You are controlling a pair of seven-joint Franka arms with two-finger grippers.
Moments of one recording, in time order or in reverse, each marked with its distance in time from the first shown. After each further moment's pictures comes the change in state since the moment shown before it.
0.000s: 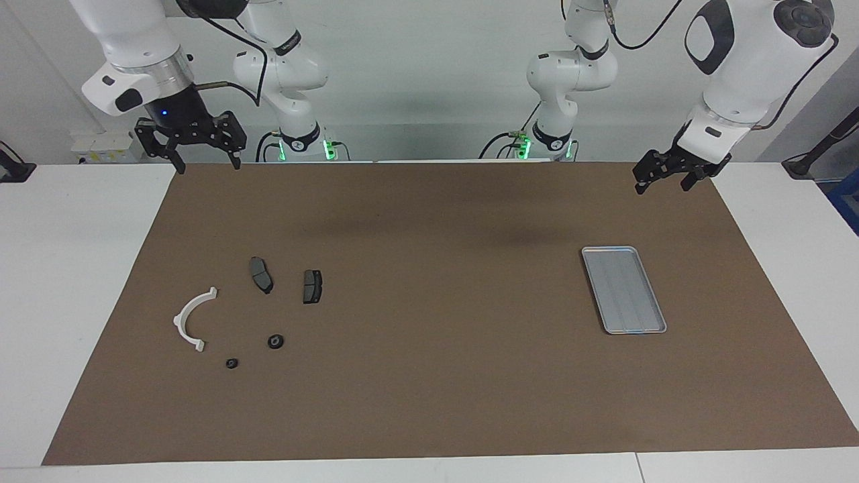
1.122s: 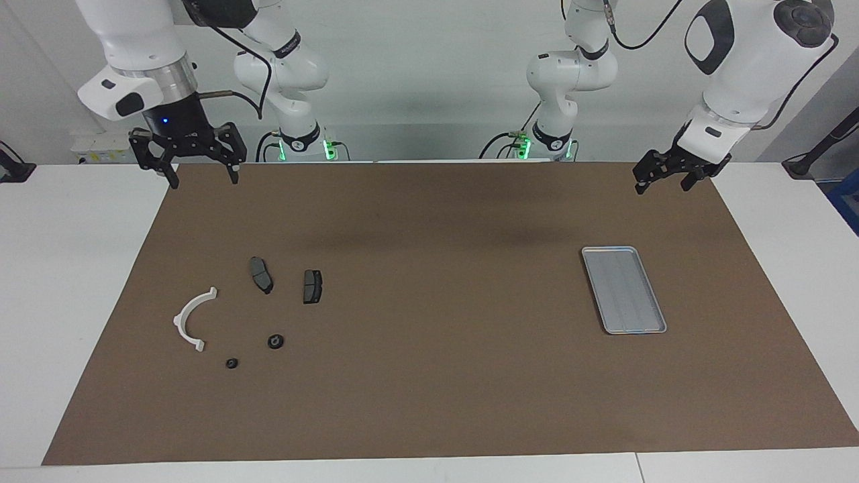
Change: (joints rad) left arm 0.000 0.000 0.000 0.000 0.000 0.000 0.000; right arm -0.062 0.048 0.091 0.090 -0.051 0.038 -0.021
